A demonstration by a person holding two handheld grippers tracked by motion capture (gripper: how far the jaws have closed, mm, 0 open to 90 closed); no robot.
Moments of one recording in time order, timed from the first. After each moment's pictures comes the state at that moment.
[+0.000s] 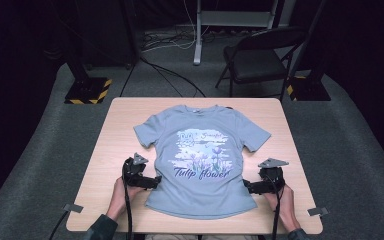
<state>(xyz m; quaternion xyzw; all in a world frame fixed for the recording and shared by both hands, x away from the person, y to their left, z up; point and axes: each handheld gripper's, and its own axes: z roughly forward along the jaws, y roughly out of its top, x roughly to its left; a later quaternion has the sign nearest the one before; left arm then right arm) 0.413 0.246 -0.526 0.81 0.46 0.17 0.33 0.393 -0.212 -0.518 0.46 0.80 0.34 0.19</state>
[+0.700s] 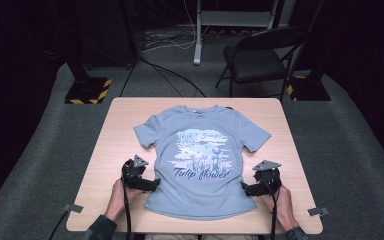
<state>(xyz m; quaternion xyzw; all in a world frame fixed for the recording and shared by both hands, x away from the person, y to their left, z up) 0.406 0.248 -0.527 0.82 0.45 0.17 0.31 0.390 -0.200 -0.524 0.44 0.82 0.30 0.21</state>
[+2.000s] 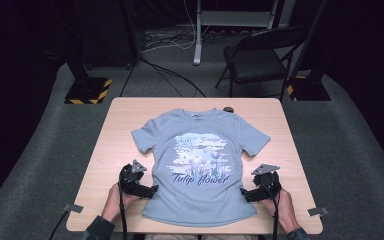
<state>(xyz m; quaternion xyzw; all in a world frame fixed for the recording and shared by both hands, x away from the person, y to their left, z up) 0.389 0.254 -0.525 0.84 0.42 0.16 0.30 0.378 -0.197 -0.522 0.42 0.84 0.29 0.18</state>
